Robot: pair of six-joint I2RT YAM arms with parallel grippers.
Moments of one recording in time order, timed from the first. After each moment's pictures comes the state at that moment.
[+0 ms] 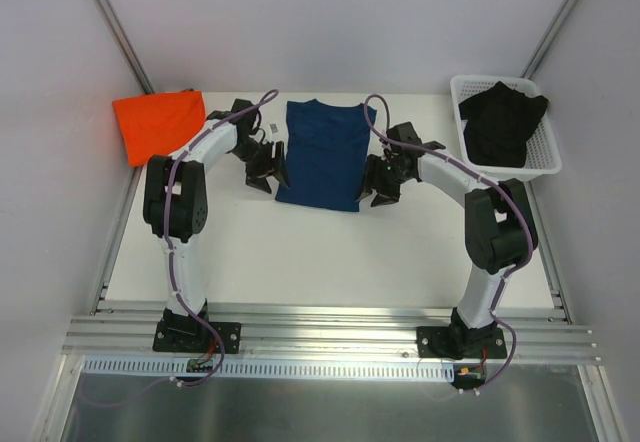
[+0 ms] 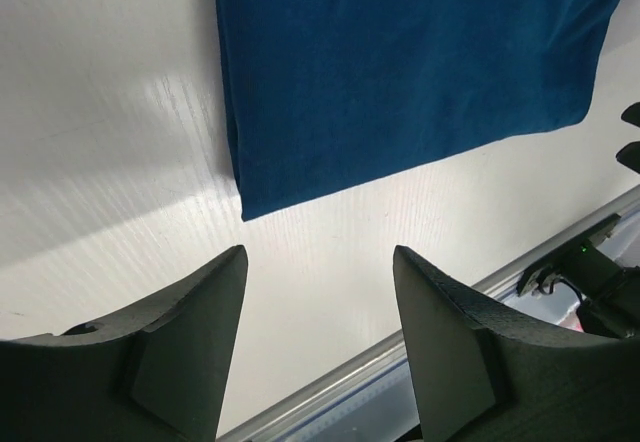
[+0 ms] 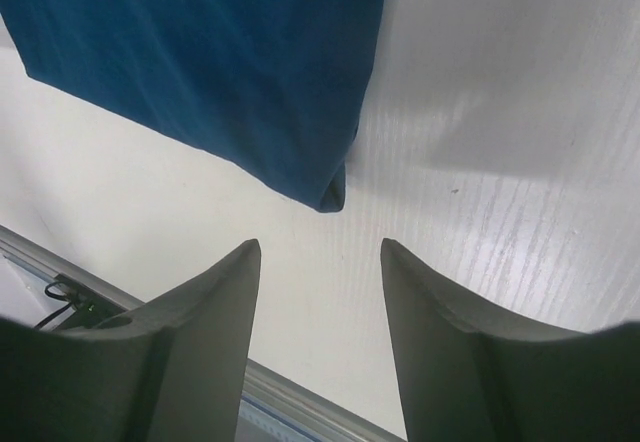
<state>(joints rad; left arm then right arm) -0.20 2.07 1.66 -0.92 0.52 -0.24 0.38 1.85 1.33 -0.61 -0.35 0.52</state>
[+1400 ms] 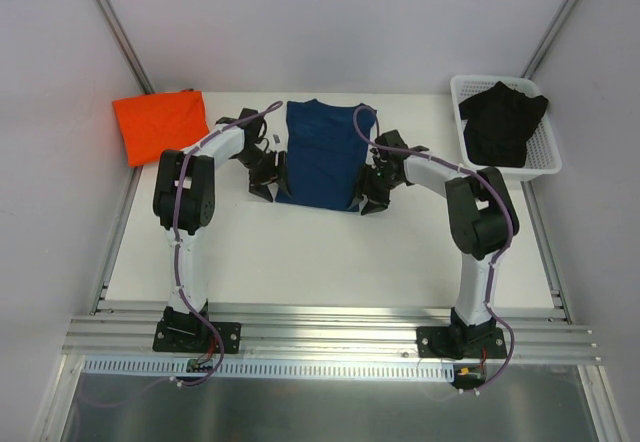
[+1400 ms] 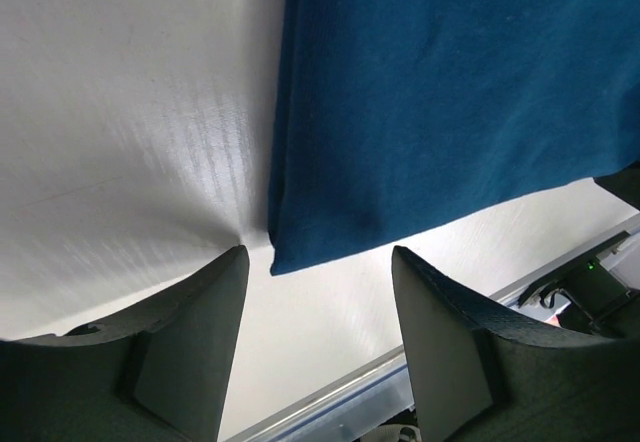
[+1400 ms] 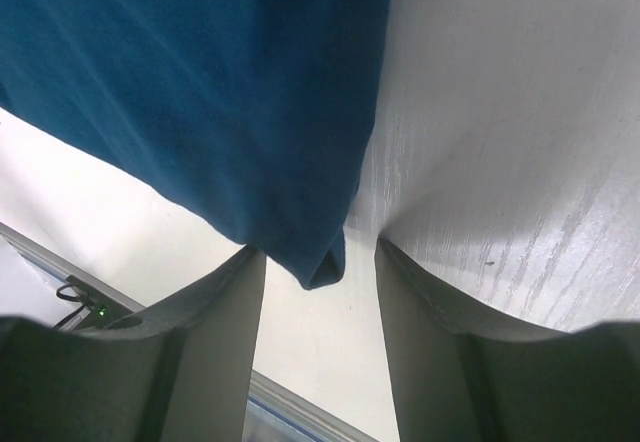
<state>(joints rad) -0.21 2.18 1.66 -0.91 0.50 -0.28 0.41 2.00 1.34 -0.55 -0.40 0.58</state>
